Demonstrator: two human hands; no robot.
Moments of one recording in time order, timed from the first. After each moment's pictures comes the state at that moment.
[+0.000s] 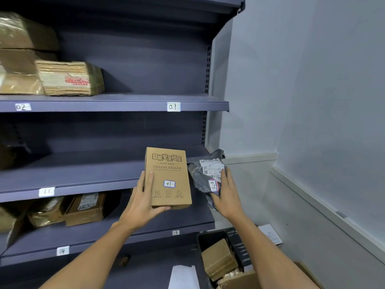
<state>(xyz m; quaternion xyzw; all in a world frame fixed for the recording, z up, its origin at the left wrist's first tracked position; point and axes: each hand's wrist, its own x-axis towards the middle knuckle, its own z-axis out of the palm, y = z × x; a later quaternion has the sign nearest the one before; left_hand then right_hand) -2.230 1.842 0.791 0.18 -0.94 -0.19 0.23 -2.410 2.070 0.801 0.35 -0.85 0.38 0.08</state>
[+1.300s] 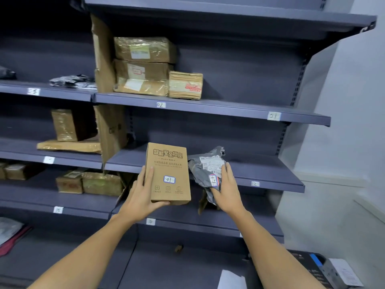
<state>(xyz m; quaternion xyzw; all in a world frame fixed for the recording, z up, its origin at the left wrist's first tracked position) -1.970 1.699 0.803 0.30 -0.90 -0.15 0.27 -2.218 1.869 0.821 0.49 -0.78 0.39 0.05</state>
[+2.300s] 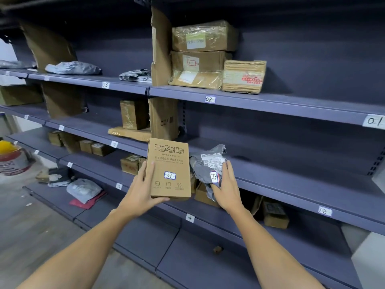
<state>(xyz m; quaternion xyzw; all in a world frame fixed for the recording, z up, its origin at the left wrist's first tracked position) -1.894 1.653 0.792 0.42 -0.86 -0.09 0.28 -2.183 1.733 0.802 0.59 -0.69 0.41 -0.08</state>
